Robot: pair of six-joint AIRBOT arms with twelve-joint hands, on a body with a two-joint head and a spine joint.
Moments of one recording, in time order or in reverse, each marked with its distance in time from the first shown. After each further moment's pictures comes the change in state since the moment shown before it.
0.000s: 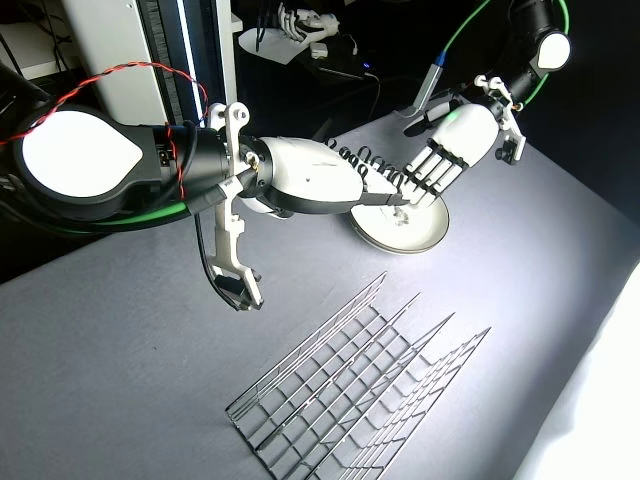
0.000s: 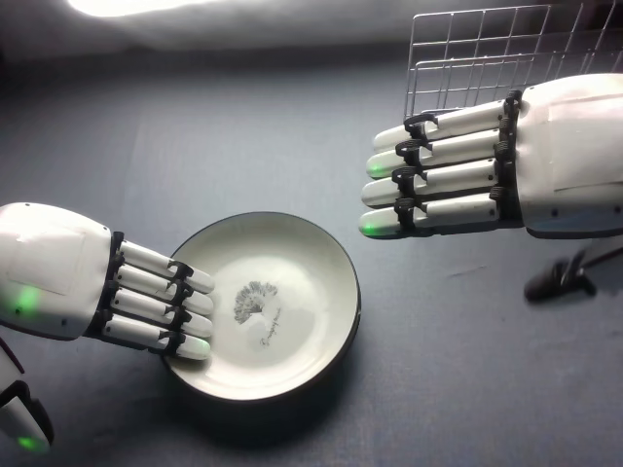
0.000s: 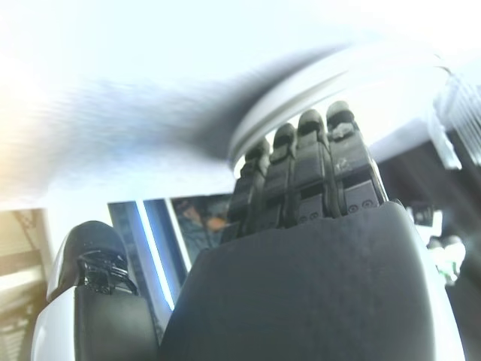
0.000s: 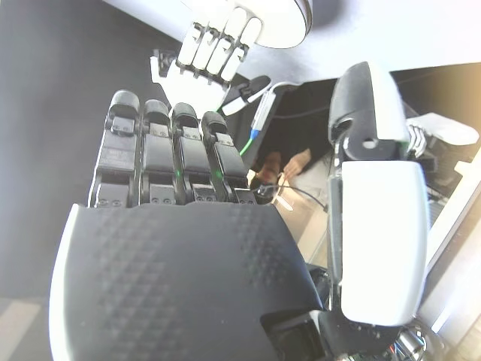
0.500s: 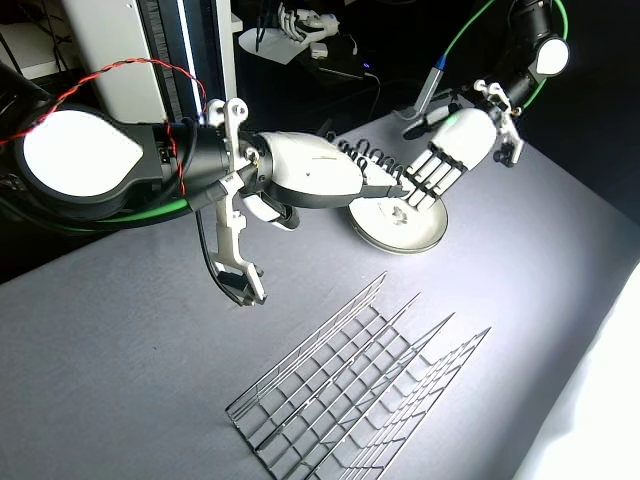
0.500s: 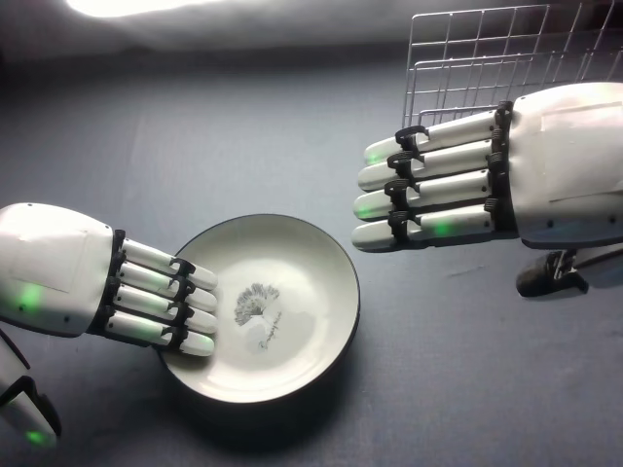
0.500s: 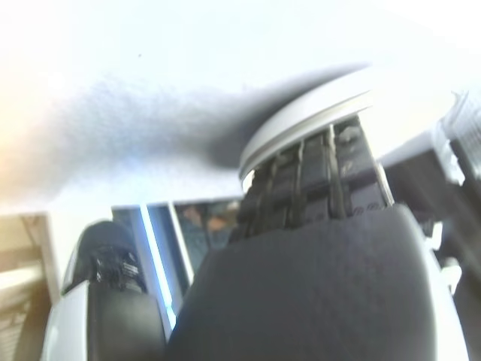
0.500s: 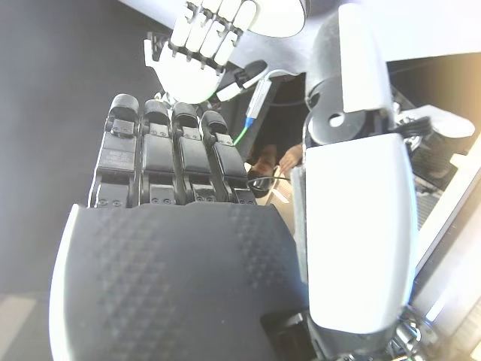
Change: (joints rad) left arm 0.009 -0.037 0.059 0.026 -0.015 -0.003; right arm -0.006 -0.021 0.012 -0.007 0.033 0.000
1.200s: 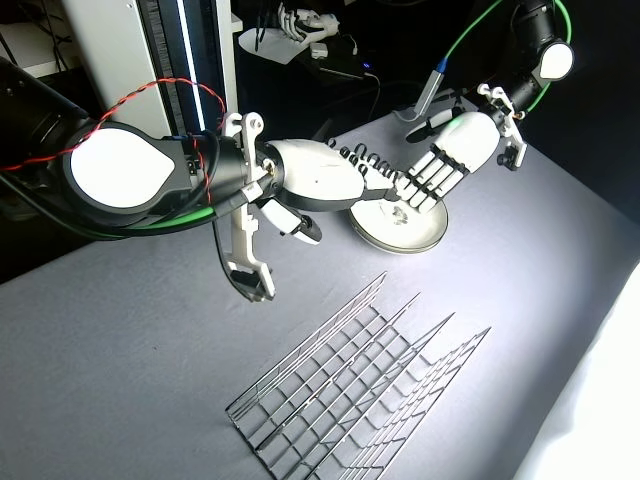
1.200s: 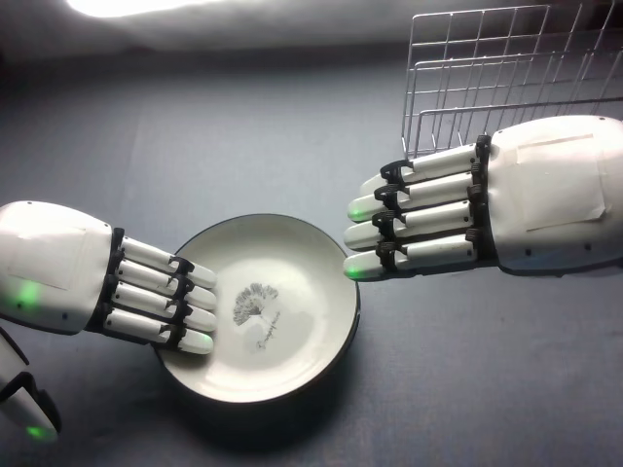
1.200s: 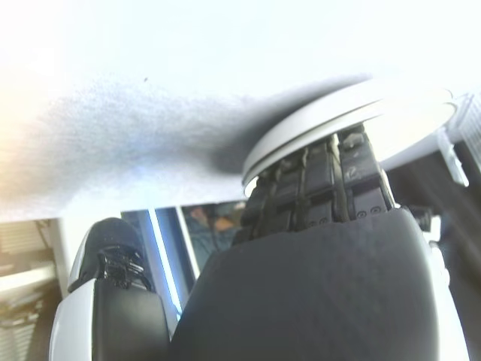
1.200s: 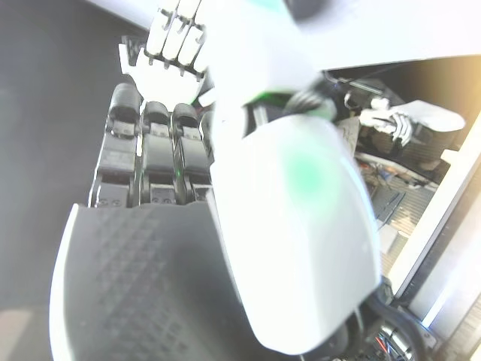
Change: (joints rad) left arm 0.013 -0.023 0.042 0.018 -0.023 0.003; right arm -0.043 -0.043 0.010 0.005 -0.023 0.000
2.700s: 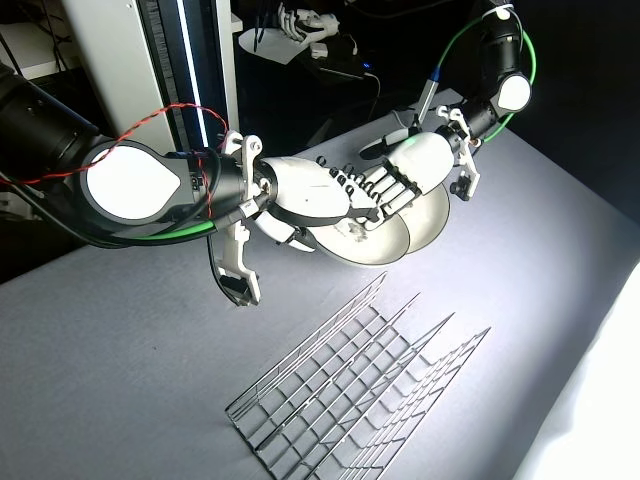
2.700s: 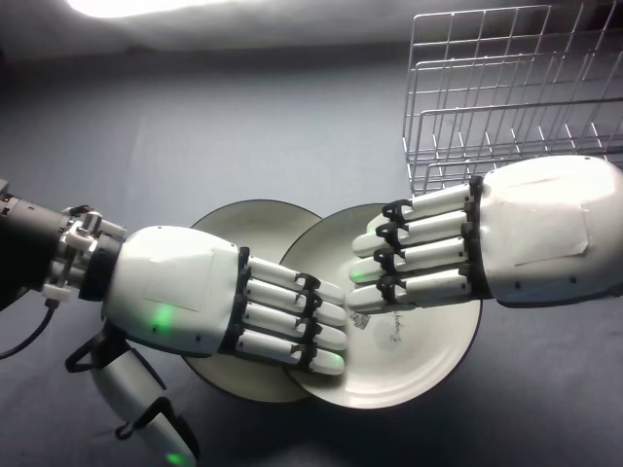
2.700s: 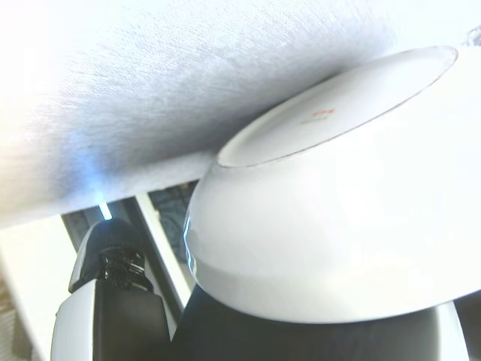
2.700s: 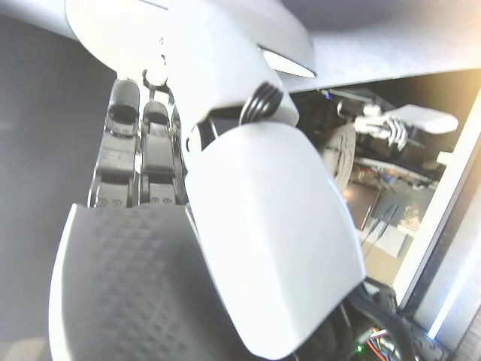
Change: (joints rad) left arm -0.035 -0.119 -0.111 -0.100 0.085 0.003; right arm -0.062 -0.034 0.000 0.011 -0.044 0.002
